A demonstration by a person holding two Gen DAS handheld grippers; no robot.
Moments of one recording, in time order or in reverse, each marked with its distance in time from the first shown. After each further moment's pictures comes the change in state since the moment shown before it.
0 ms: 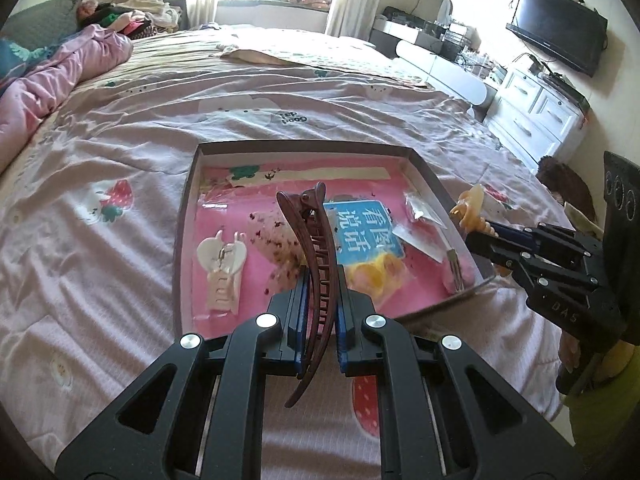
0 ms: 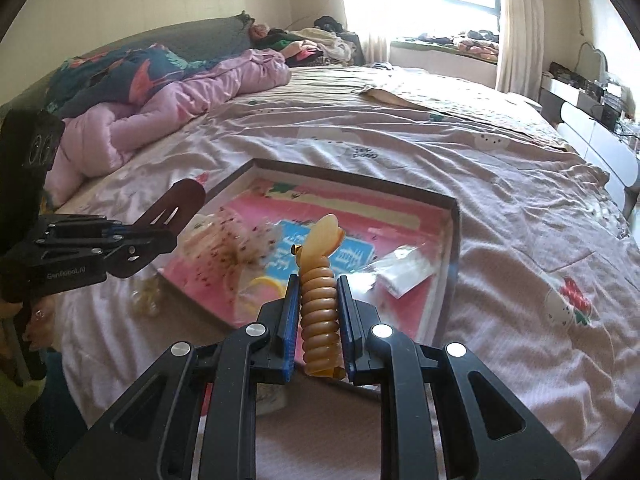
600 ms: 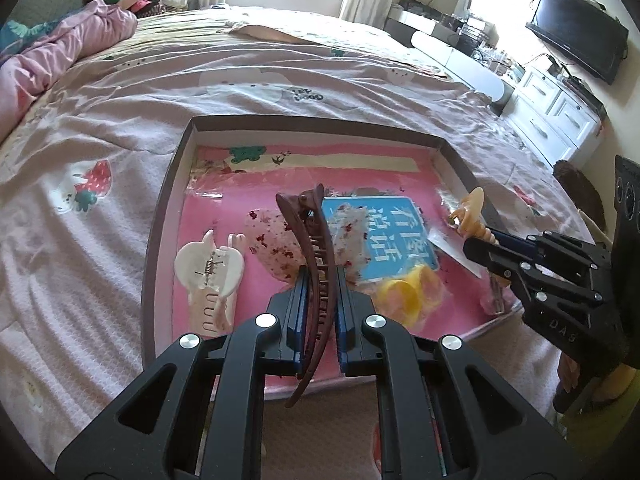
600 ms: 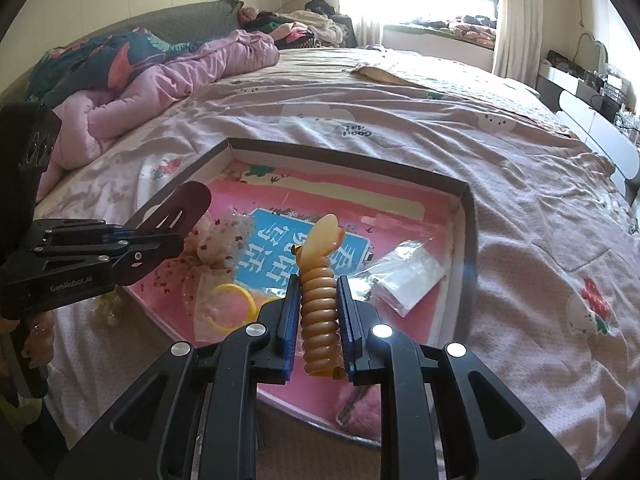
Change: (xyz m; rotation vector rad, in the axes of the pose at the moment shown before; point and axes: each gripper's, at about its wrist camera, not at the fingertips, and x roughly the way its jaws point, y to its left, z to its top) left arm 0.050 0.018 0.004 -0.053 0.048 0.013; right arm 0.055 -0.007 0.003 0.008 0.067 -0.022
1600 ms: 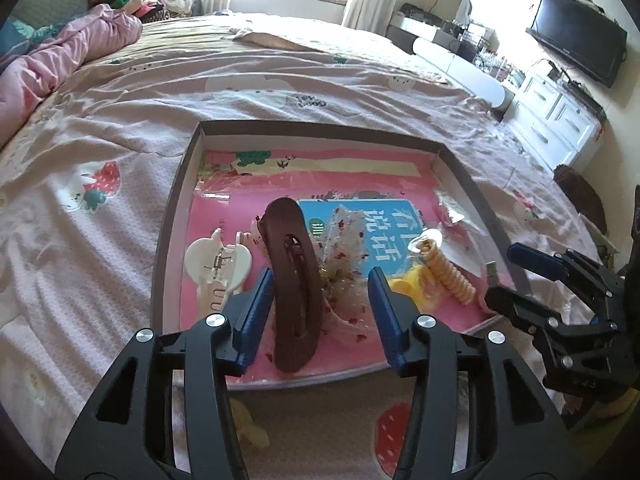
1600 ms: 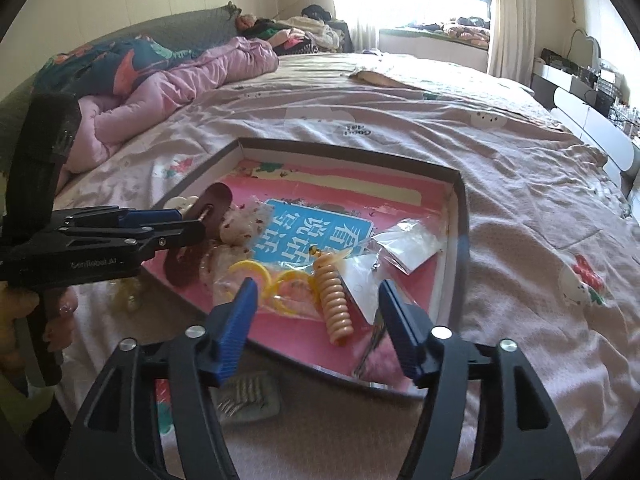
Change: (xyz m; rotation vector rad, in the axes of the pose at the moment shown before) left arm -0.012 -0.001 -0.006 -0.002 -0.037 0.003; right arm -0.033 0.007 -0.021 0.022 -0.034 0.003
